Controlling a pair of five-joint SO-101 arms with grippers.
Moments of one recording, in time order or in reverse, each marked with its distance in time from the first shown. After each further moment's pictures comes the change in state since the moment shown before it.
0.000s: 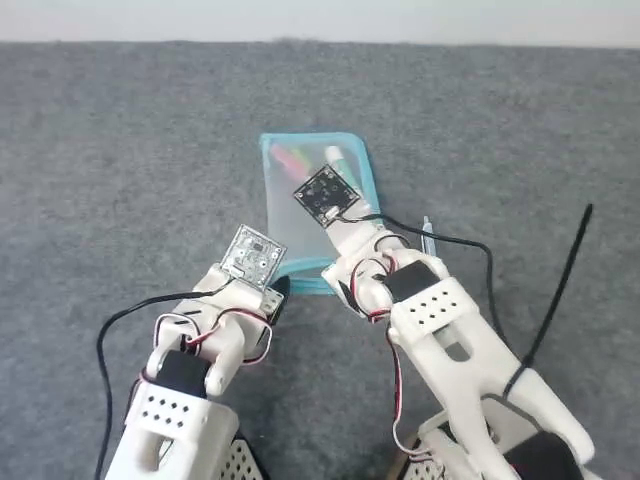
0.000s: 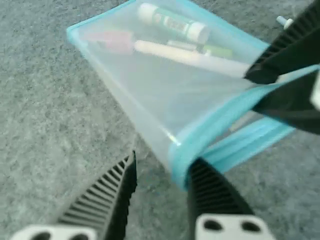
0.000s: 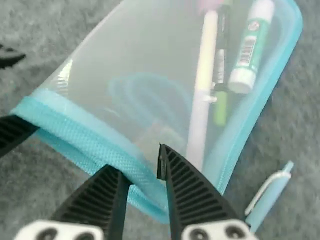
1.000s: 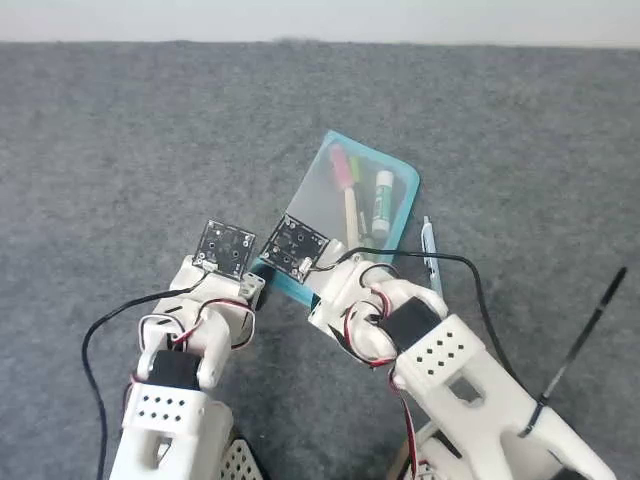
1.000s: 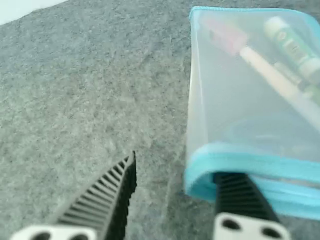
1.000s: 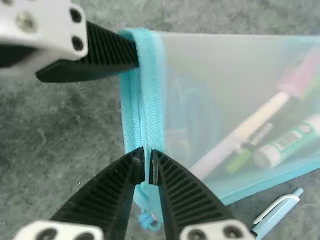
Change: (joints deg) left arm -7.8 0.6 2.1 -9.1 0.1; right arm -10.4 -13.5 5.2 6.4 6.9
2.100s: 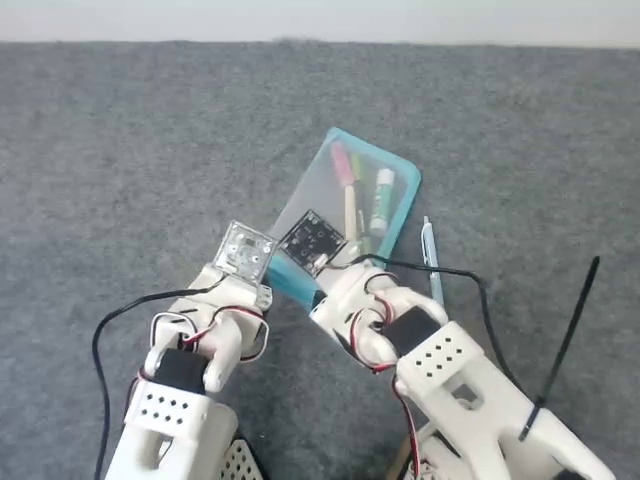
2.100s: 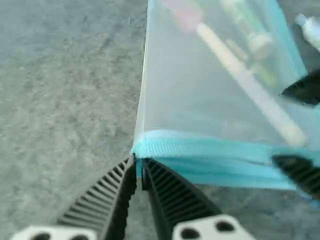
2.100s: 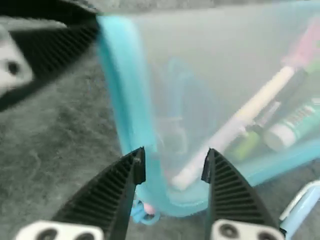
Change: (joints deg) left arm 6.8 0.0 -2.9 9.2 1.4; right arm 0.7 -0.2 7.6 -9.2 -8.5
